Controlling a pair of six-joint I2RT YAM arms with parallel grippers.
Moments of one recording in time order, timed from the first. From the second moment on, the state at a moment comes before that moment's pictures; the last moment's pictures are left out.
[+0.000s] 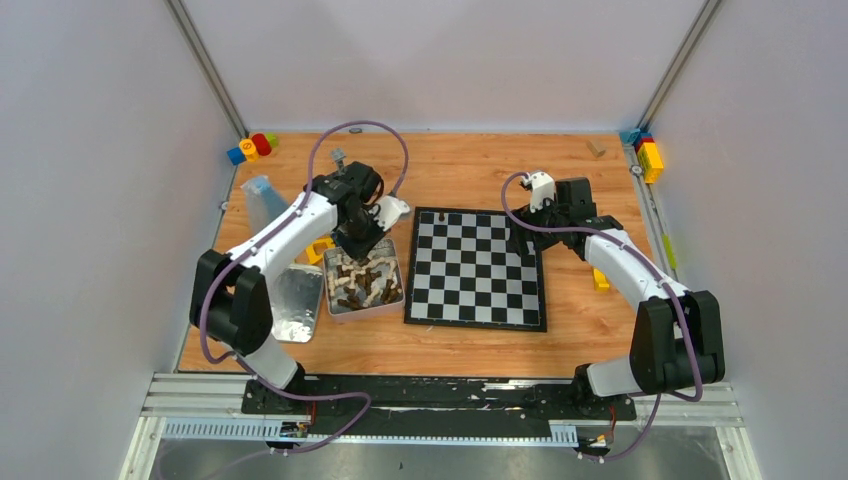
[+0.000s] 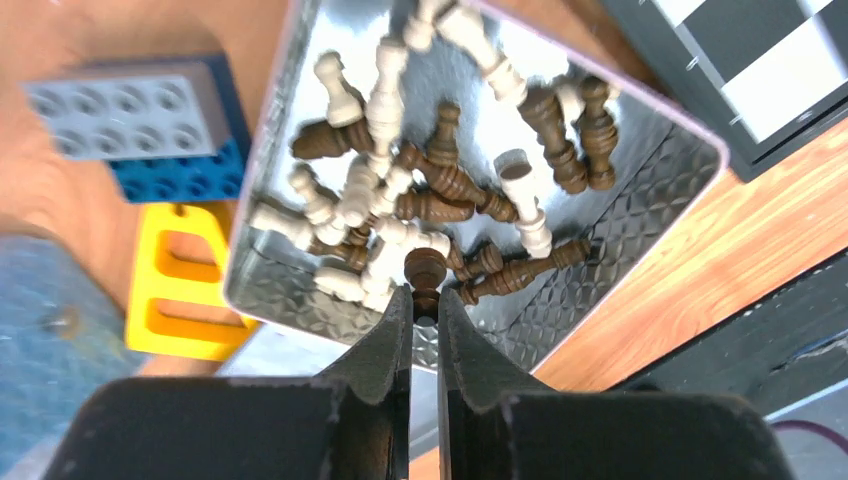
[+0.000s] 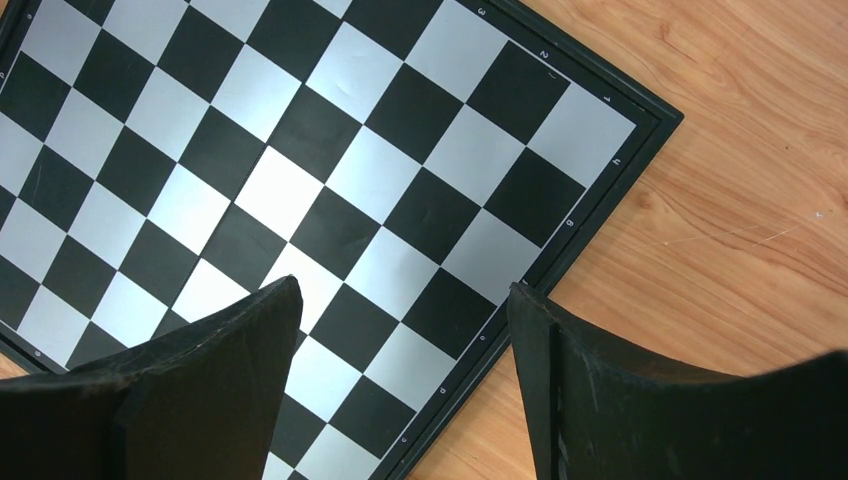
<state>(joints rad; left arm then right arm) -0.47 1.63 1.29 -1.02 0.11 0.44 0.18 1.41 0.93 -0.35 -0.32 -0.19</state>
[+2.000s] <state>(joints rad) -0.64 2.47 2.40 -1.19 0.20 0.32 0.17 1.41 0.93 -0.35 -0.32 -0.19</state>
